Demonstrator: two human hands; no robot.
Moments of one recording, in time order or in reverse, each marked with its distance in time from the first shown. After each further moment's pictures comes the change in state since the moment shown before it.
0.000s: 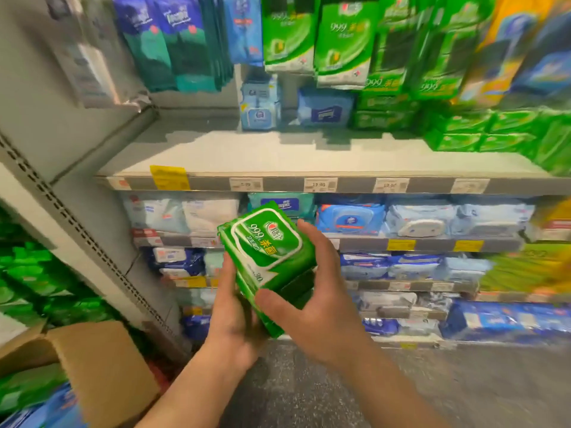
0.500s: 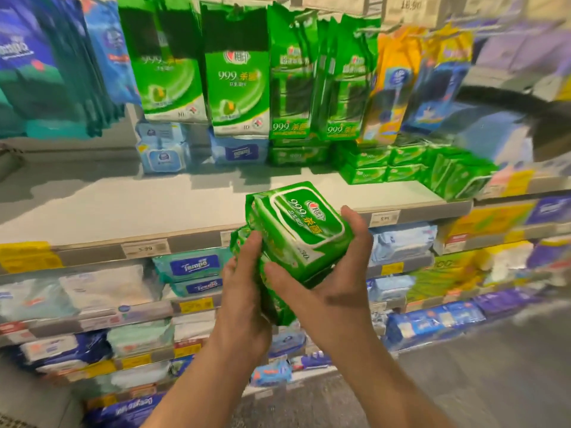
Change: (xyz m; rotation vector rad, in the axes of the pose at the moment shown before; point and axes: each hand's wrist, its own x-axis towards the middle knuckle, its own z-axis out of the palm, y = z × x) left_hand 0.103 -0.025 0.143 0.183 -0.206 -0.016; right_hand 0.088 0.021 -0.107 -0.034 0.533 -0.073
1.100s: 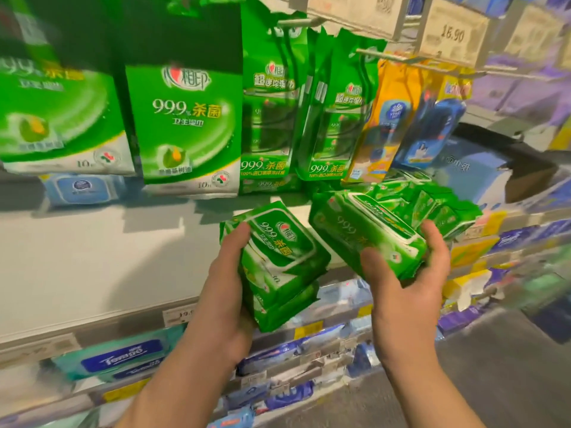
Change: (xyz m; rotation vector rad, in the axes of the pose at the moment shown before) left_hand 0.128 0.053 0.062 0.008 -0.144 -0.135; right_hand 0.139 0.035 -0.053 -0.083 0.410 0.029
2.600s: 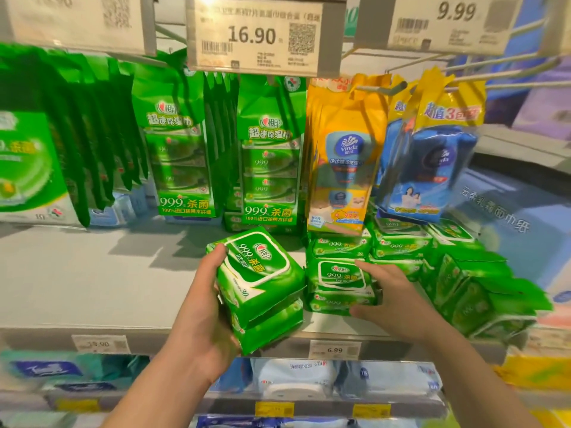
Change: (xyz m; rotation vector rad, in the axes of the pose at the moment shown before) left_hand 0.091 -0.077 0.117 -0.076 0.357 0.125; right_hand 0.273 0.185 -0.065 -0.636 -1.021 -0.096
